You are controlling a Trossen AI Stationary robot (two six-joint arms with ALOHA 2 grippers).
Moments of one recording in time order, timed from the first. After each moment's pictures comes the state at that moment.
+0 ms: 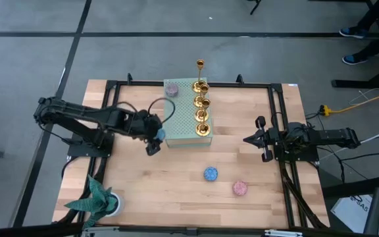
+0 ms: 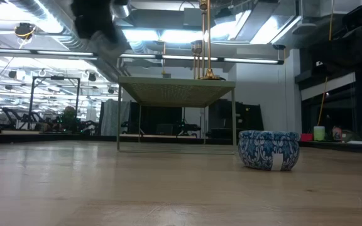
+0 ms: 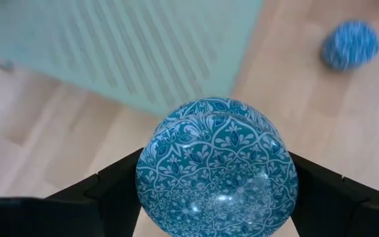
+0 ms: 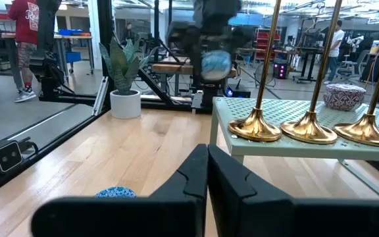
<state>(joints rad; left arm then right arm) -0.13 1.25 1.12 -0.92 -0.27 -0.53 0.09 0.01 0.01 0.02 -0.02 -0.03</state>
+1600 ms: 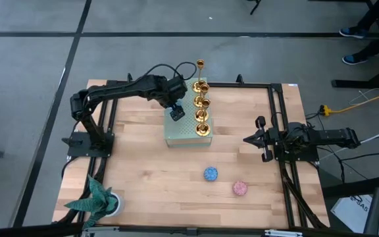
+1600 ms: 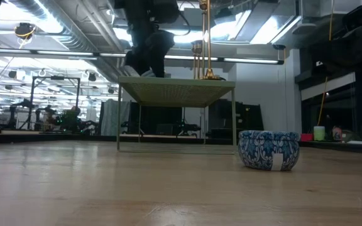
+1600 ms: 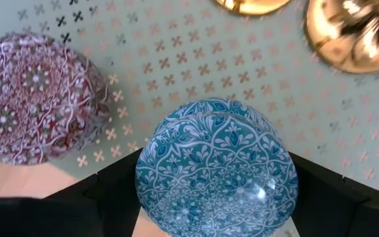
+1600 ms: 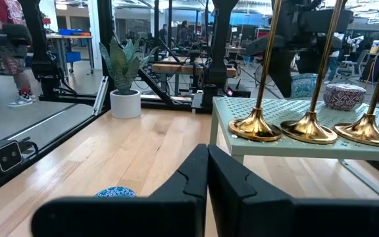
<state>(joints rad) 0.36 1.71 1.54 -1.00 -0.10 -0.22 0.09 0.01 0.01 0.02 -0.02 -0.03</state>
